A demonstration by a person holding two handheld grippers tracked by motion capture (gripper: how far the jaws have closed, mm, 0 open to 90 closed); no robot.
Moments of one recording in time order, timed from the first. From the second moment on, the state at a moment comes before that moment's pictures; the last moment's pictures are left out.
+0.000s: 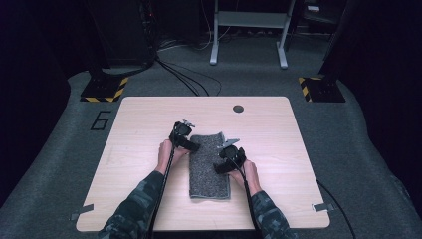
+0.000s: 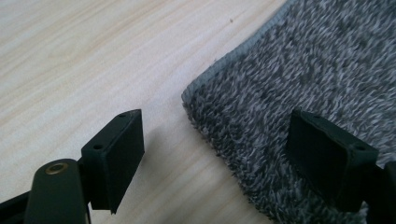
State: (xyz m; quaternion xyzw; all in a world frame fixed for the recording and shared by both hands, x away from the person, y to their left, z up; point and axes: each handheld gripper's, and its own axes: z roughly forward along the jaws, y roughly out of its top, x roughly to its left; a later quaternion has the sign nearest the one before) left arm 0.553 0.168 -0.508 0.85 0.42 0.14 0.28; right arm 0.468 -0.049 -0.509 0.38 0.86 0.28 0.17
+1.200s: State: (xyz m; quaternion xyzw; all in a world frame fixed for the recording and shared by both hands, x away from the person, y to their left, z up) left arm 0.535 0.170 -0.496 0.84 0.41 0.13 0.32; right arm 0.481 -0.085 -0.488 0.40 0.84 0.33 0.14
